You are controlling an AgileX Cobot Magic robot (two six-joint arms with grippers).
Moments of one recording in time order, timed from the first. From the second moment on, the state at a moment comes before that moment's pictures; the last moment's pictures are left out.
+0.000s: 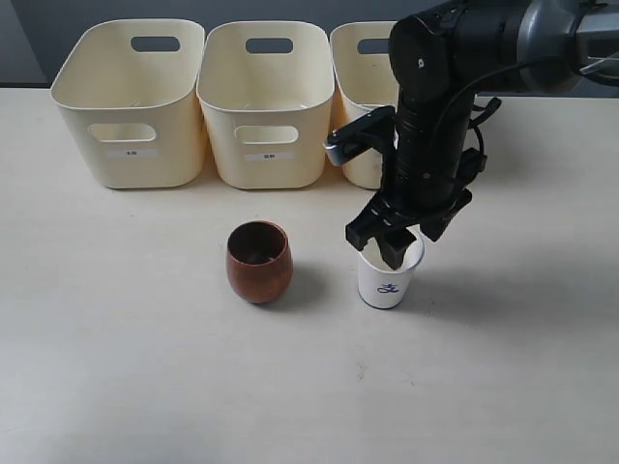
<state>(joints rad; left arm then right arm) -0.08 0.00 0.00 0.11 0.23 0.12 0.55 1.92 -1.38 -0.04 1.12 -0.10</state>
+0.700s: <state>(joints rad) -0.08 0.00 0.00 0.11 0.23 0.12 0.55 1.98 -1.38 -0.04 1.12 -0.13</state>
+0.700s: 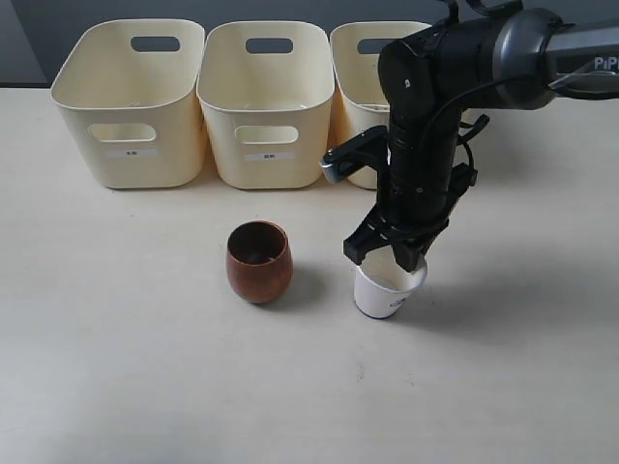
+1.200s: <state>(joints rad) -0.08 0.00 0.00 0.11 0.23 0.12 0.55 1.98 -1.38 -0.04 1.12 -0.15</state>
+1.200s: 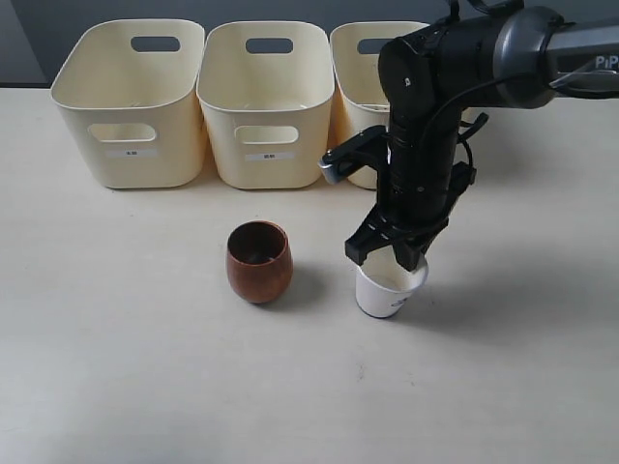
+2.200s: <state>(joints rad) -0.08 0.00 0.00 0.11 0.23 0.12 0.55 1.87 -1.64 -0.05 0.75 -0.16</state>
